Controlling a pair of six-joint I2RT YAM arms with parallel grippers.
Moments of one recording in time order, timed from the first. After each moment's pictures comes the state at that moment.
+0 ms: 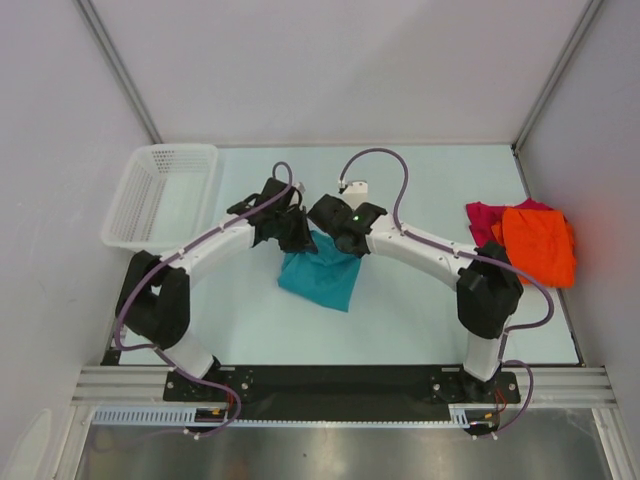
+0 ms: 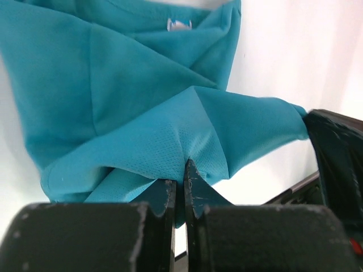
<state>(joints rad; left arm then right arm) -0.51 1.62 1.16 -0.50 0.27 -0.60 0.90 1.82 1.54 -0.89 0.66 0.75</state>
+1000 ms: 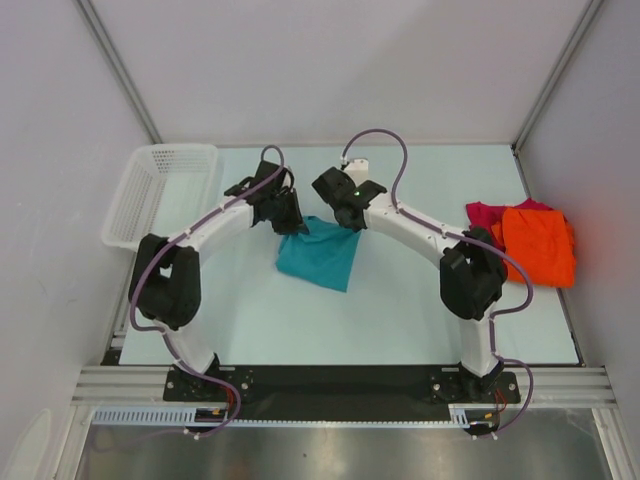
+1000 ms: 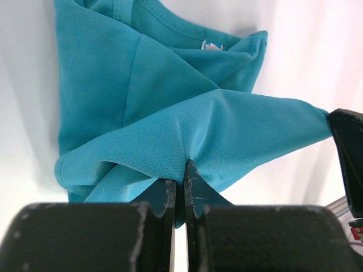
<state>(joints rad) -0.41 1.75 1.31 -0.53 0.23 -0.59 0.76 1.98 1.72 -0.81 0.63 0.63</state>
